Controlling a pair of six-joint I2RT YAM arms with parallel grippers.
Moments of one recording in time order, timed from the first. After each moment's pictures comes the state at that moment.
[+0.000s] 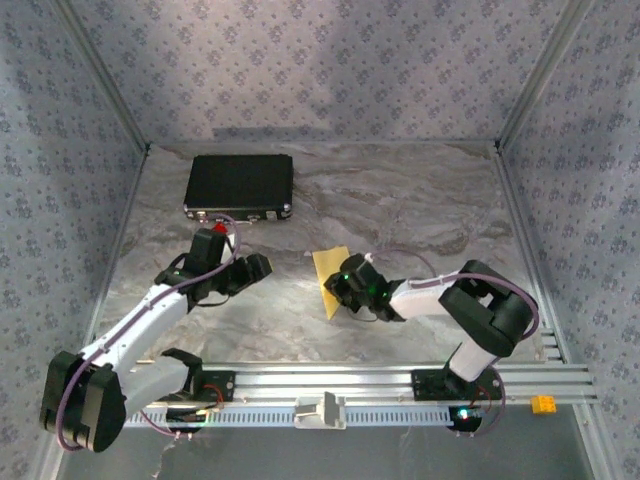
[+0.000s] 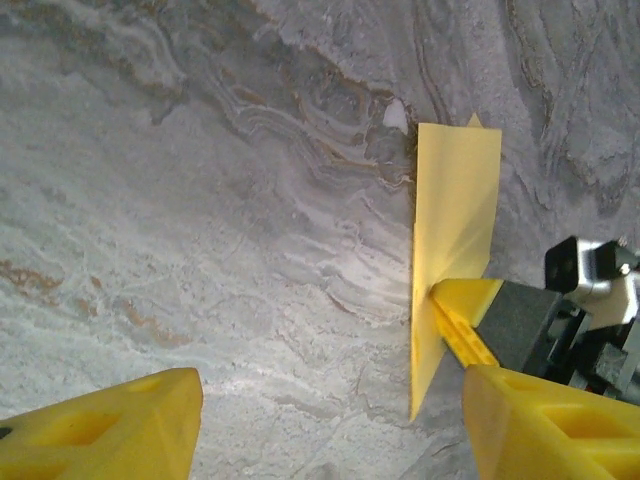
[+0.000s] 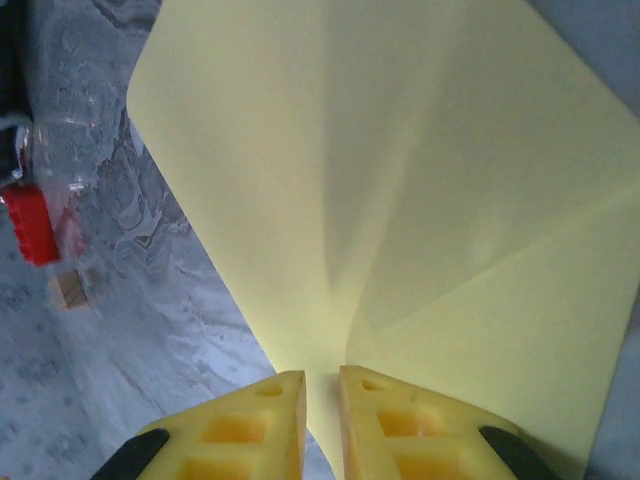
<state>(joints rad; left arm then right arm) -0.38 1.02 0.58 -0.43 0.37 -0.80 0.89 1.62 0.55 0.34 0.02 1.54</state>
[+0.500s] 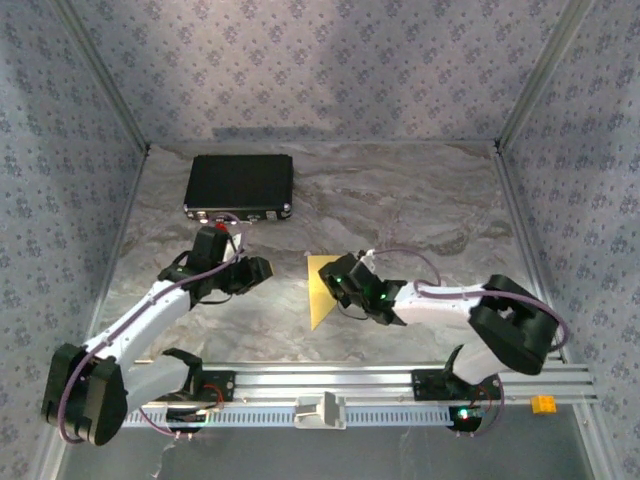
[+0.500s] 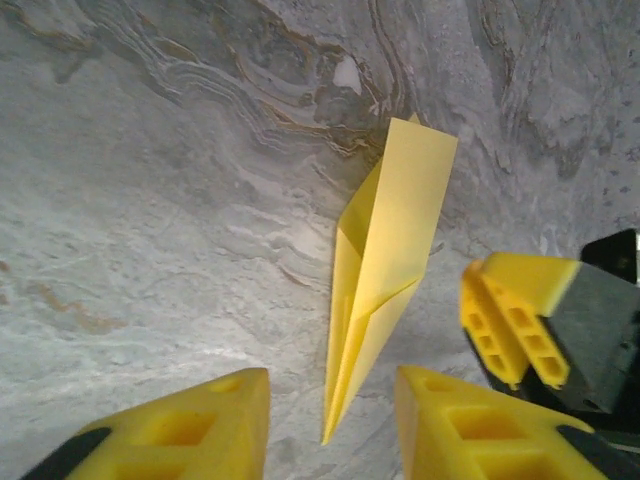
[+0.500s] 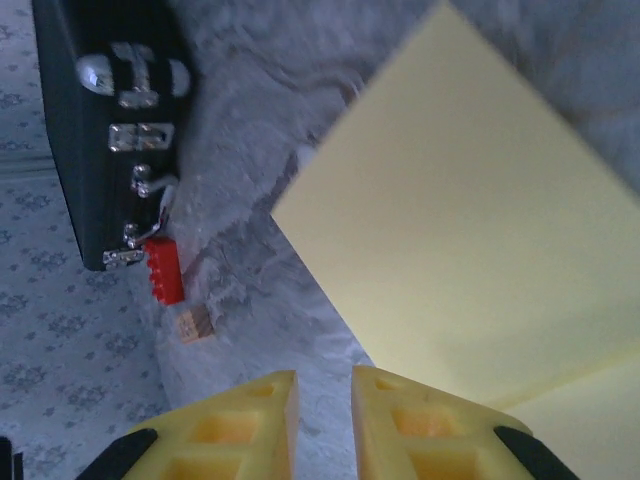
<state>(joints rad) -0.40 1.09 0.61 -0.41 0.47 -0.80 0.95 1.45 0.63 0.16 0.22 1.61</state>
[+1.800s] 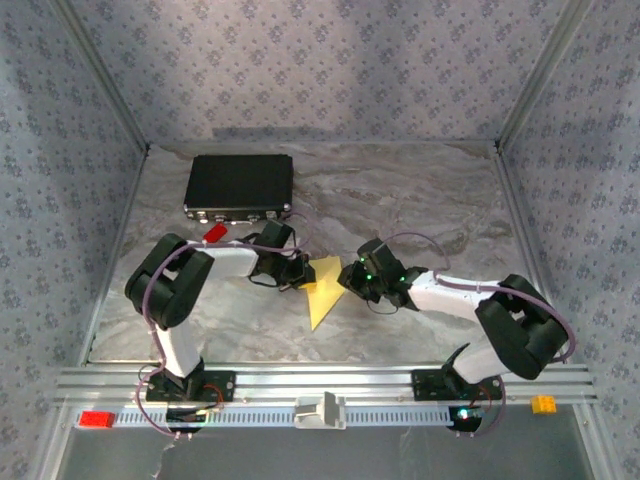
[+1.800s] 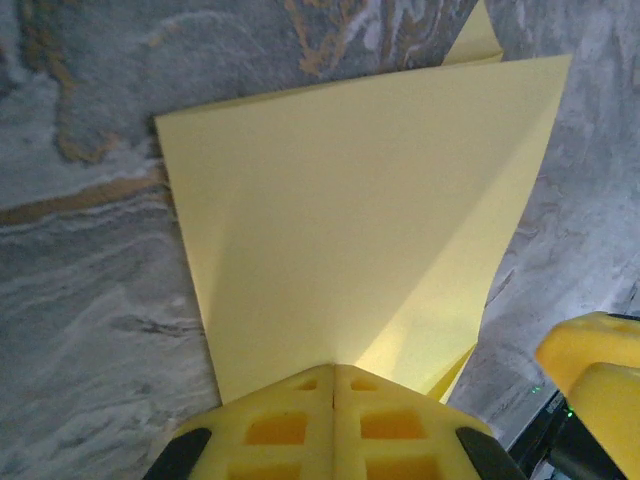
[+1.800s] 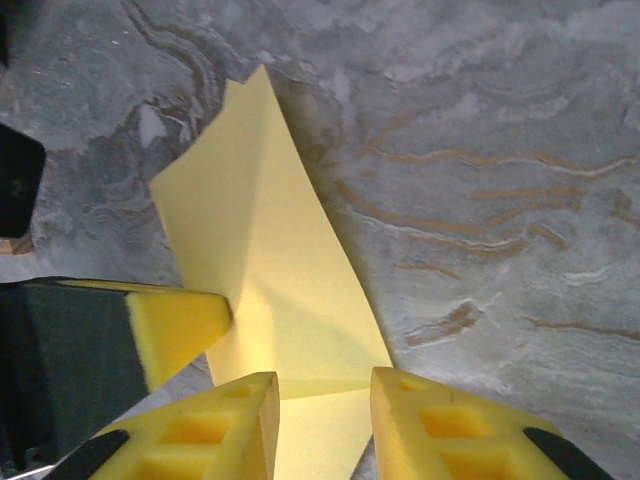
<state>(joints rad) -0.60 1.80 0.86 -0.12 0.59 -0.82 0.72 1.44 0.60 -0.01 -0.14 1.13</state>
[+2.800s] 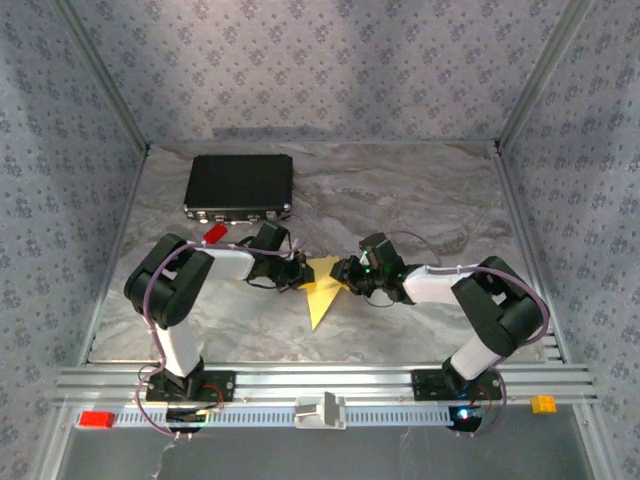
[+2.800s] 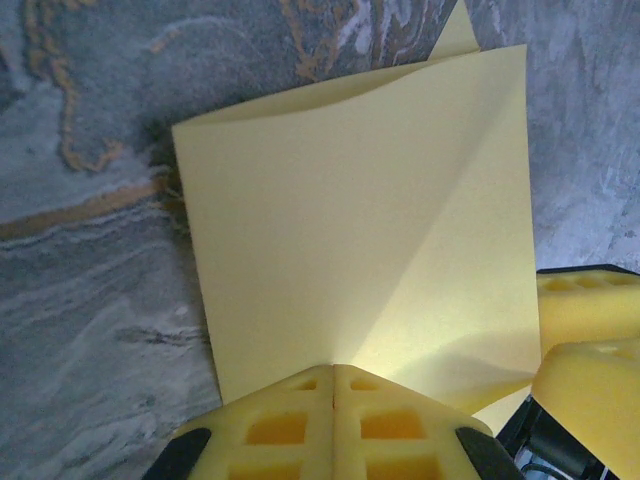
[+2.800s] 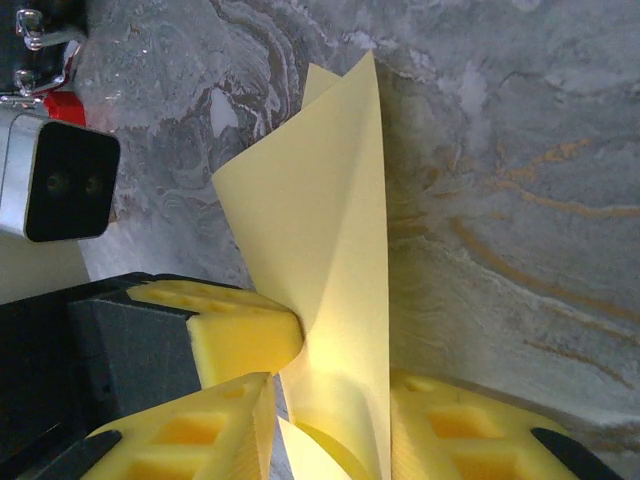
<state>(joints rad) -0.58 1.80 0.80 -0.01 0.64 -0.83 0.63 1.59 0.59 0.26 -0.38 1.13</state>
